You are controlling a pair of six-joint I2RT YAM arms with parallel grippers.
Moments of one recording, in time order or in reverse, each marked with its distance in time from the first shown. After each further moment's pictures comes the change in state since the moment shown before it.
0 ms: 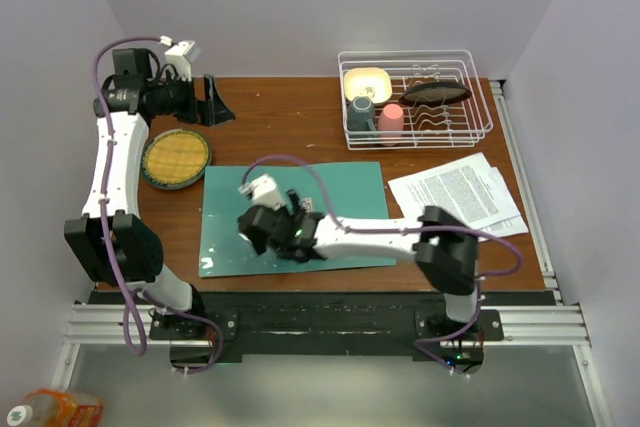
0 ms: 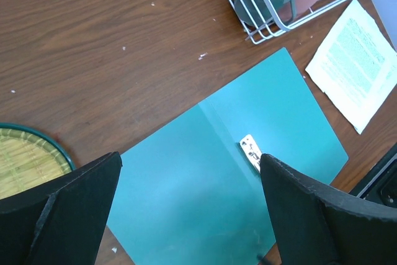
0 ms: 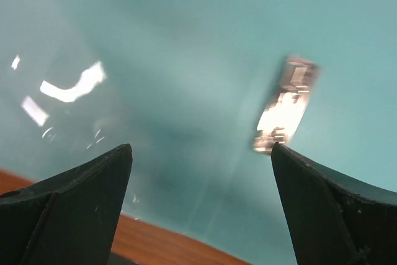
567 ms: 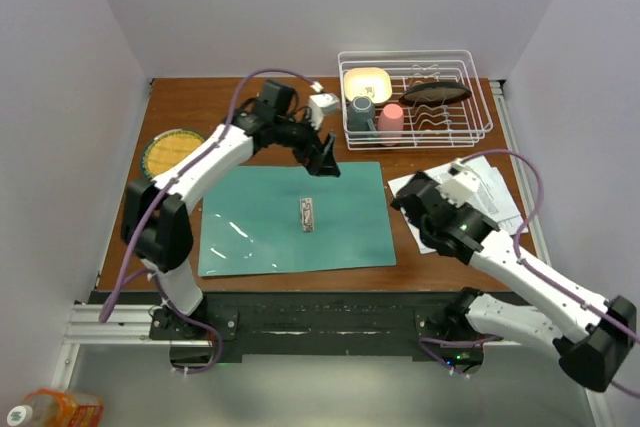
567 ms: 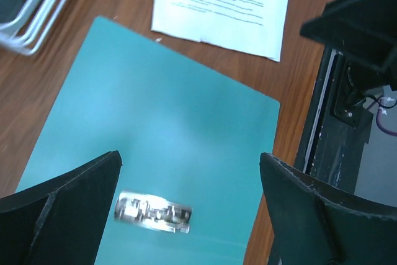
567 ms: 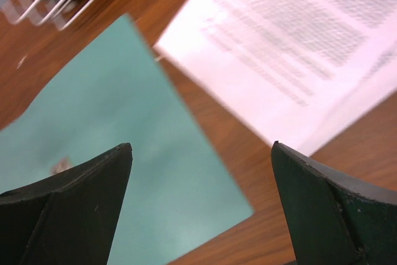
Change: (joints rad) left arm -0.616 0.140 -0.156 0.259 -0.001 0.007; right arm -0.523 -0.972 -0.639 -0.364 0.096 0.669
